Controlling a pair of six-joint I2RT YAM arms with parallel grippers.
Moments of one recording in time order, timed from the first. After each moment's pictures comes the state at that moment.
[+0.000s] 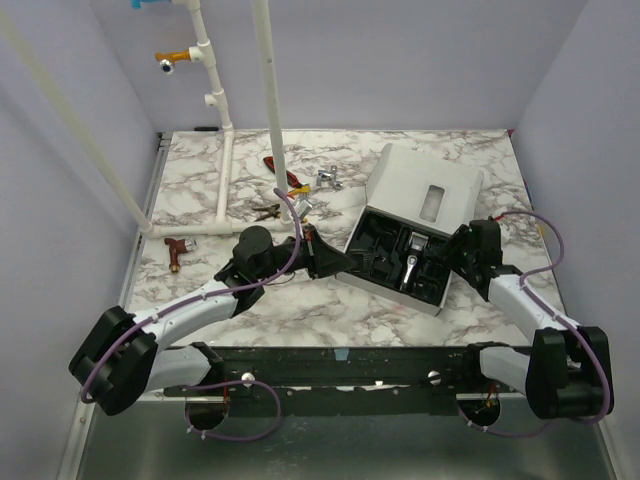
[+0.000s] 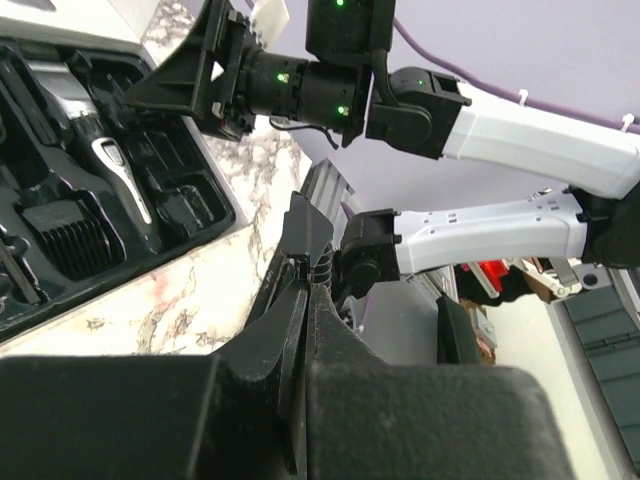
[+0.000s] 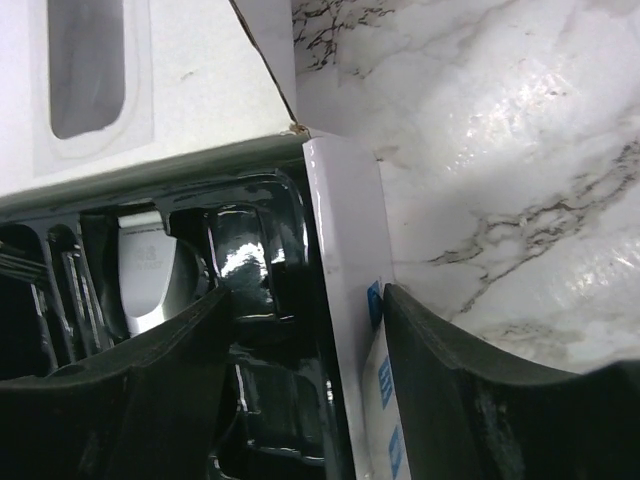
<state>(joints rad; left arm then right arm) -0.71 1.18 0.54 0.68 0.62 -0.90 0.05 1.15 0.47 -0.09 0.09 0.70</state>
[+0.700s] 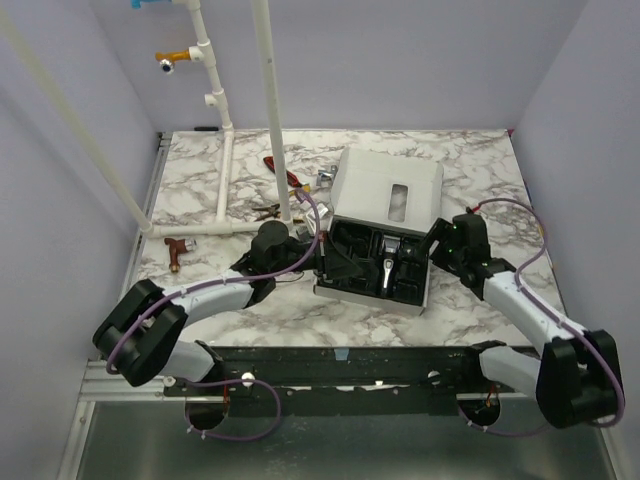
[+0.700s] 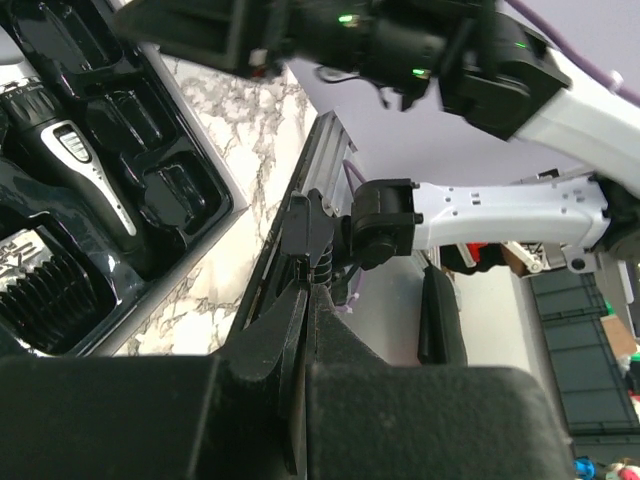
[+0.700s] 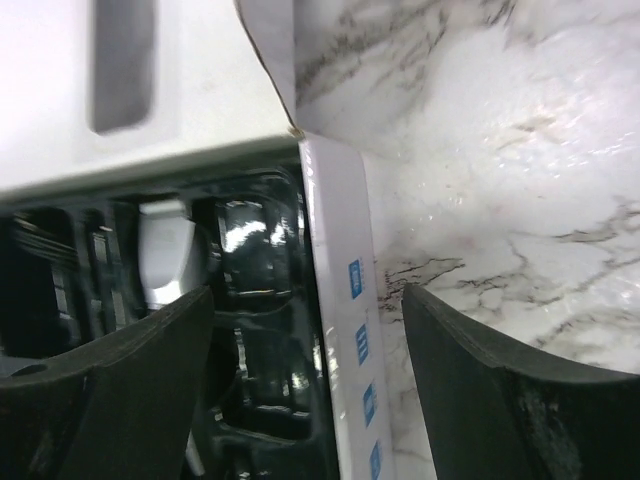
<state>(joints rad) -0.71 1.35 0.57 0.70 0.70 -0.94 0.20 1.14 0.54 -0.15 0.08 0.64</state>
